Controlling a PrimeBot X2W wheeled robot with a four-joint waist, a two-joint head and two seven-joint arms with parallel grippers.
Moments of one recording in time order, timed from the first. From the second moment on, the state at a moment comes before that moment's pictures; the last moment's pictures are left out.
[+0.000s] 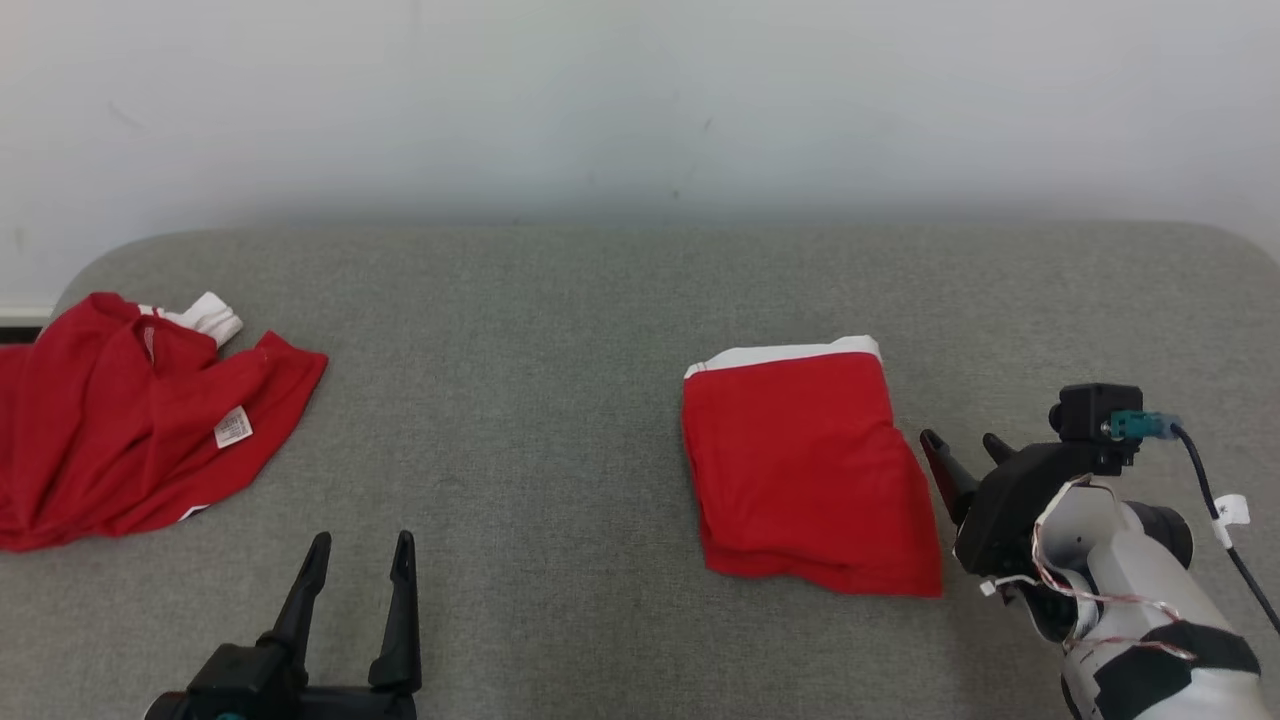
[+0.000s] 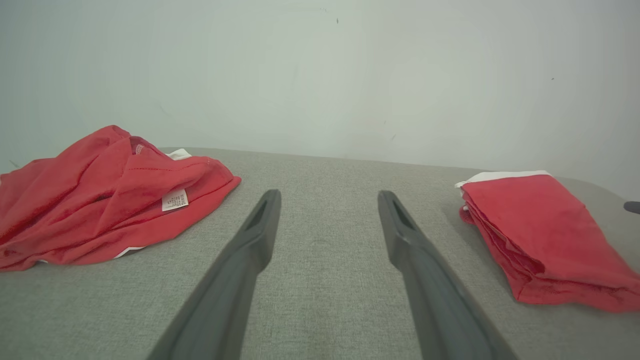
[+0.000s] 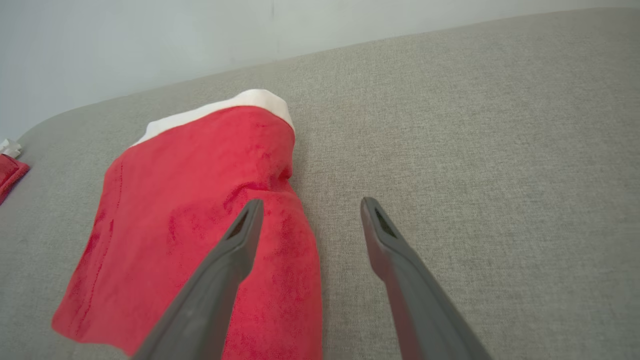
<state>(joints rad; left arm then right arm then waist) -0.03 0.05 -0.04 0.15 -0.15 -0.06 -0.26 -0.54 -0.20 0.16 0.75 0.49 0.13 0.21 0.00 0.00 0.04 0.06</state>
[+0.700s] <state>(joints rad) -0.09 0.05 -0.06 0.15 -0.16 -0.08 -0.26 -0.69 -0.23 0.25 0.97 0.47 0.13 0.29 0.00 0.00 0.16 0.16</state>
